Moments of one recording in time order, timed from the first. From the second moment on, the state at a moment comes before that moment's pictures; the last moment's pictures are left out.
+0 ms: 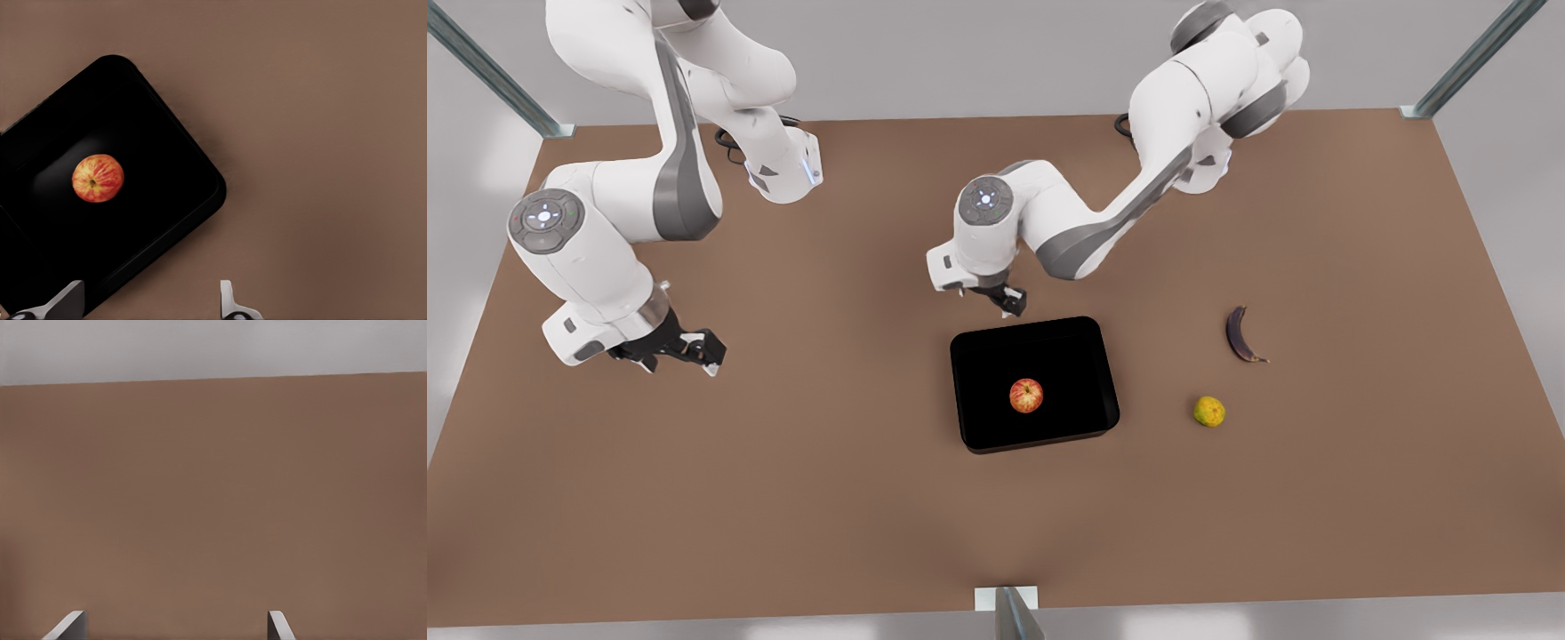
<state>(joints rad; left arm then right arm) -0.46 0.72 -0.59 -1.17 0.39 1.77 -0.50 0.10 0.15 0.03 -1.60 -0.09 1.88 0.21</state>
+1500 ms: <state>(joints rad) -0.28 0.91 -0.55 -1.31 0.61 2.13 -1.36 0.10 0.15 0.03 -1.60 -0.09 1.89 0.15</state>
